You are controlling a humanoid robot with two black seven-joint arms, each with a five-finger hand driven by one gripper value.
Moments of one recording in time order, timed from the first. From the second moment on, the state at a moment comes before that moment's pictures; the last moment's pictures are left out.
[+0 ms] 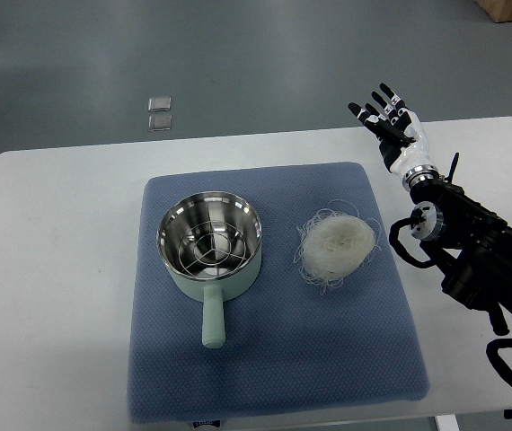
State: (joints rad) left arm -0.02 0.00 -0.02 -0.11 0.02 0.02 0.07; right arm 0.77 -0.05 0.84 0.50 -0.24 0.02 0.44
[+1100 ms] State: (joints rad) left arm -0.02 0.00 -0.02 -0.11 0.02 0.02 0.07; right arm 0.78 -0.07 0.84 0.52 -0.26 0.02 0.43
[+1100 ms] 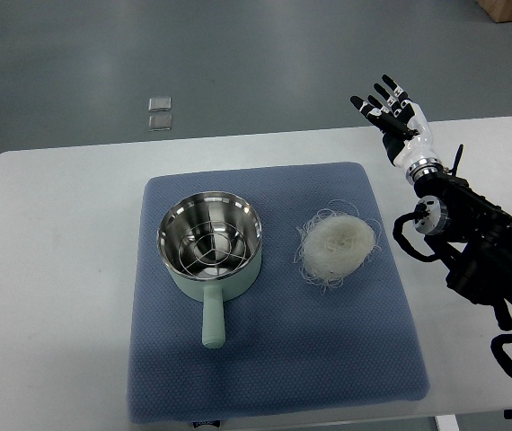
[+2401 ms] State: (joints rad) left arm -0.02 0.00 -0.02 -0.11 0.02 0.02 0.07; right arm 1.00 -0.62 0.51 1.10 -1.44 0.54 0.43
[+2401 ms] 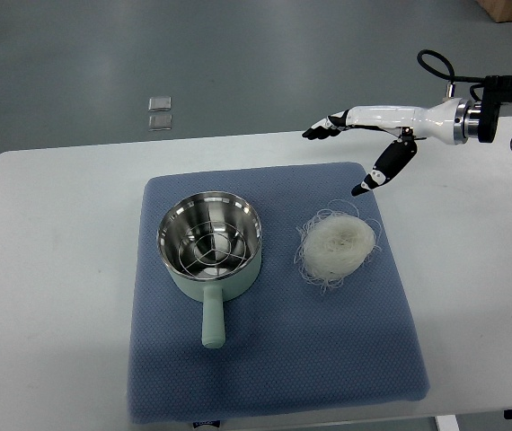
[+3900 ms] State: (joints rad) left arm -0.02 0.00 -0.02 -0.11 0.02 0.02 0.07; right arm 0.77 -0.54 0.45 1.10 -1.75 0.29 0.38
